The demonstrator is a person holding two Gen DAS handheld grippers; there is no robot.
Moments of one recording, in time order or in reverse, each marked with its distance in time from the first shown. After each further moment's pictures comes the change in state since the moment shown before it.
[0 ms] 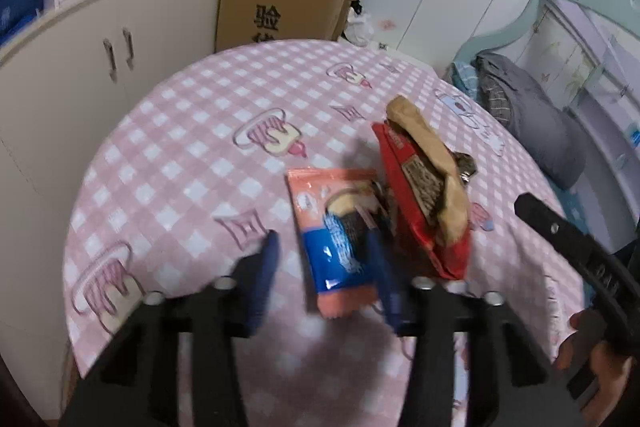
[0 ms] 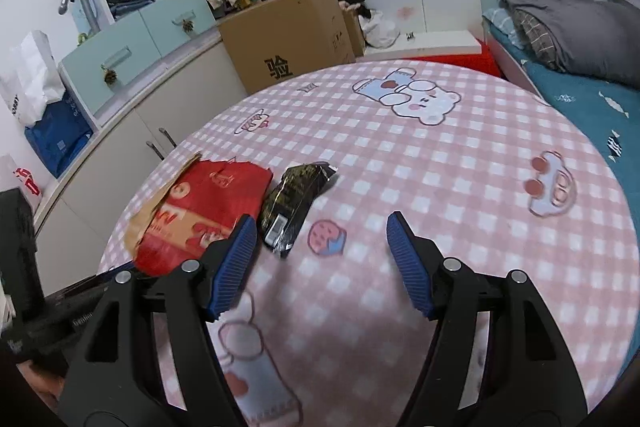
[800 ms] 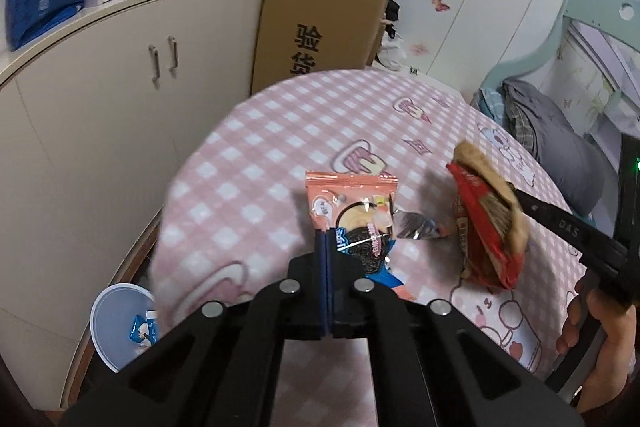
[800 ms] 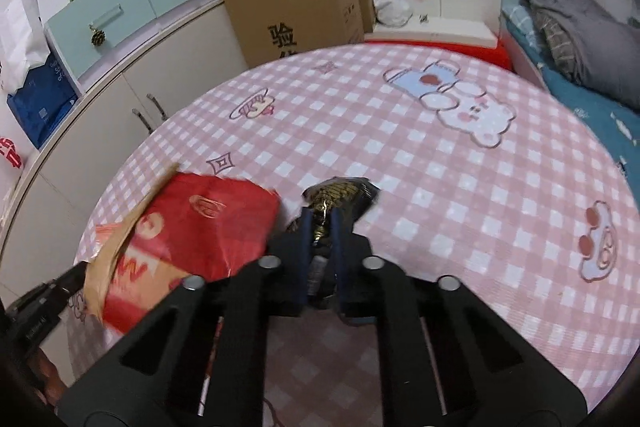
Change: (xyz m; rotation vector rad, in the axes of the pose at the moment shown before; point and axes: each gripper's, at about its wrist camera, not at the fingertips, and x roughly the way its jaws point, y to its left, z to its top) left arm -0.029 0.066 0.005 -0.083 -0.077 0.059; right arm 0.054 0.025 0.025 -0.094 0.098 -0.040
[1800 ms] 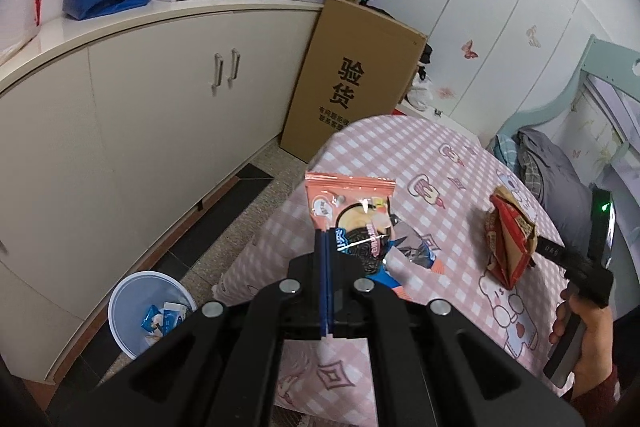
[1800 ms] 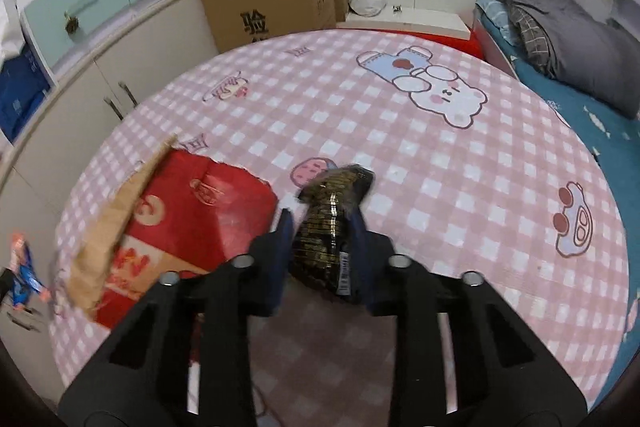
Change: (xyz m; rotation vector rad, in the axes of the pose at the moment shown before) left arm -0.081 0.079 -0.016 -0.130 -0.106 0.039; right arm 0.003 0.003 -0.008 -0.010 0.044 -0.126
